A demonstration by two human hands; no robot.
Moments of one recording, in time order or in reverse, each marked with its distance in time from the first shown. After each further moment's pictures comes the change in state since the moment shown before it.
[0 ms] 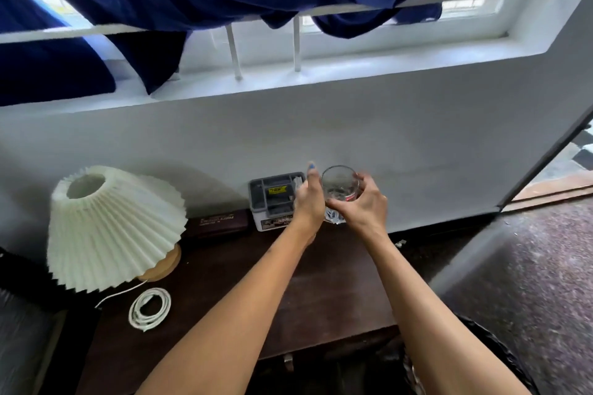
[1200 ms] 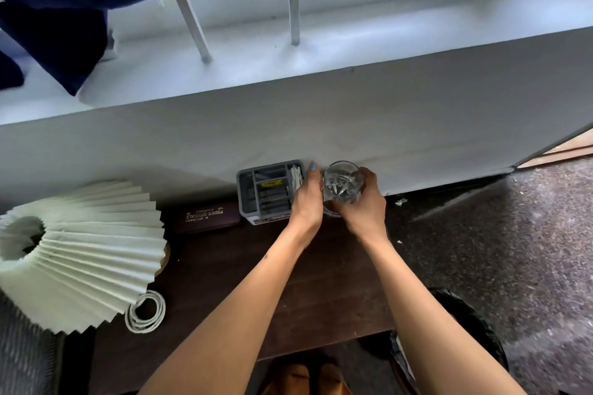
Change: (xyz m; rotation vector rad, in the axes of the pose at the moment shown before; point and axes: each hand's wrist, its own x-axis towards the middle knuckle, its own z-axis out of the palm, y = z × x) left_hand 0.067 0.009 0.004 0.026 -0.042 -0.308; right_hand 0.059 0.004 0.027 0.000 -0.197 0.218
